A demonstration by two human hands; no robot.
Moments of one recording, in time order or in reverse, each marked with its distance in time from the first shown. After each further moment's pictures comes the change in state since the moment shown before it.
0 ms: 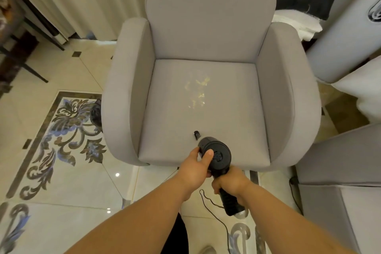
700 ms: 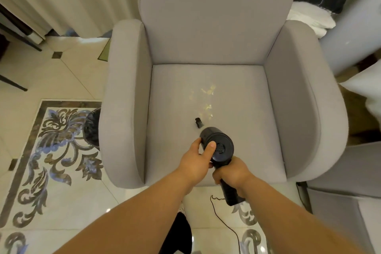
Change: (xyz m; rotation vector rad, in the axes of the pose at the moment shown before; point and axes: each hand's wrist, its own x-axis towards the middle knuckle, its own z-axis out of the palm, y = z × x) left_hand 0.097 0.075 -0.083 0.044 -0.030 -0.003; right_hand 0.083 -0.115 0.016 0.060 0.101 0.058
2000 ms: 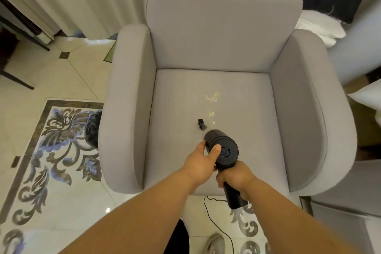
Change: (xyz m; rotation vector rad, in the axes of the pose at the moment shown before) left_hand 0.021 0.024 0.002 0.024 -0.023 -0.033; right_hand 0.018 -0.021 -0.018 -0.023 -0.034 0.028
